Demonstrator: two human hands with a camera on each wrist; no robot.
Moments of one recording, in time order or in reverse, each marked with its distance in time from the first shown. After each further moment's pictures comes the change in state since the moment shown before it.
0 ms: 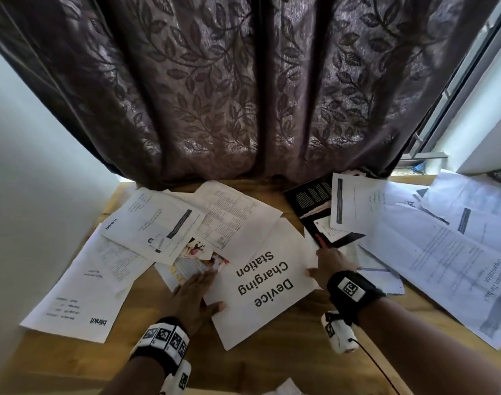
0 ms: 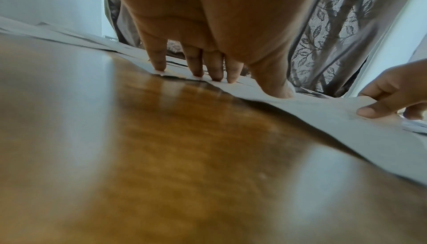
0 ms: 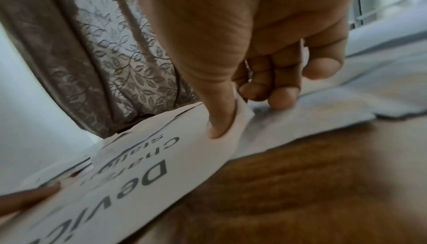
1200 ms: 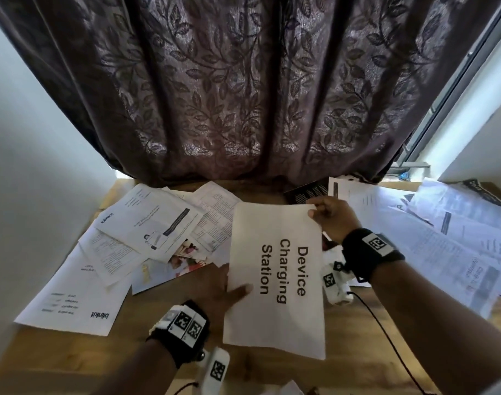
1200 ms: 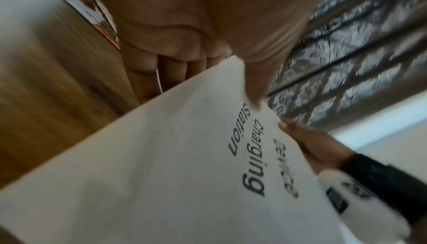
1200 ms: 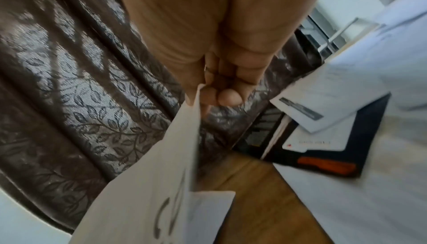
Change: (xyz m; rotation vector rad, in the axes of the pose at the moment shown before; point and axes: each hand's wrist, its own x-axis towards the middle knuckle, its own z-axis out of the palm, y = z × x) left_hand -0.014 0.058 -0.025 -1.011 -0.098 0.083; right_hand -0.004 -0.021 -0.089 0.670 0.239 -0.283
